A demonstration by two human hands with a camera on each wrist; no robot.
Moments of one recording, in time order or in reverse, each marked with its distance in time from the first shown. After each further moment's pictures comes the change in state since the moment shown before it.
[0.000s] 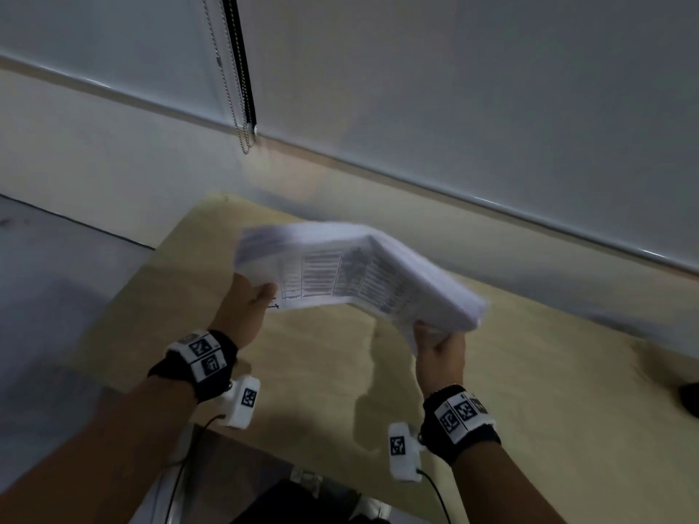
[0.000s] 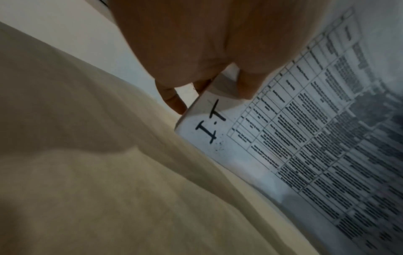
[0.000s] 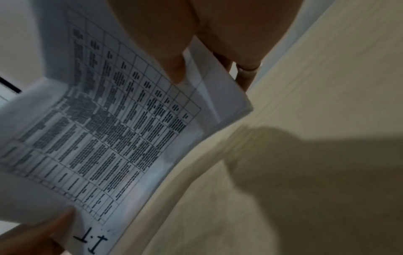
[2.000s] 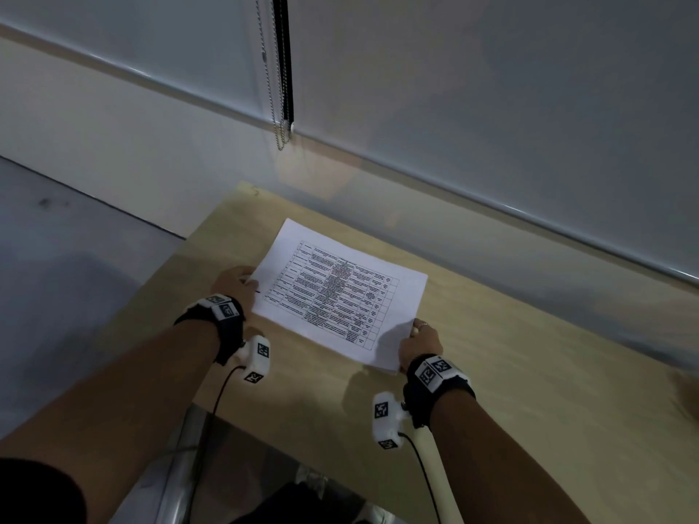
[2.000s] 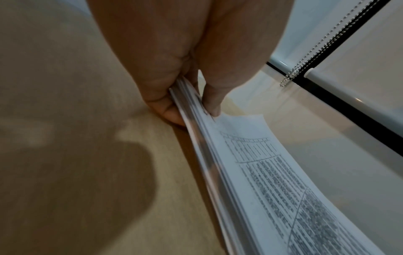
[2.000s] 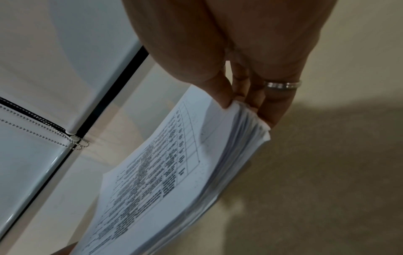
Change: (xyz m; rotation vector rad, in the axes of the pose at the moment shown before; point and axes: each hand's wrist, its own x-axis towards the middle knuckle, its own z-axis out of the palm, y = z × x) left_hand 0.064 -0.072 -0.044 0.294 0.162 -0.393; right_hand 0.043 0.035 0.082 -0.474 -0.285 0.487
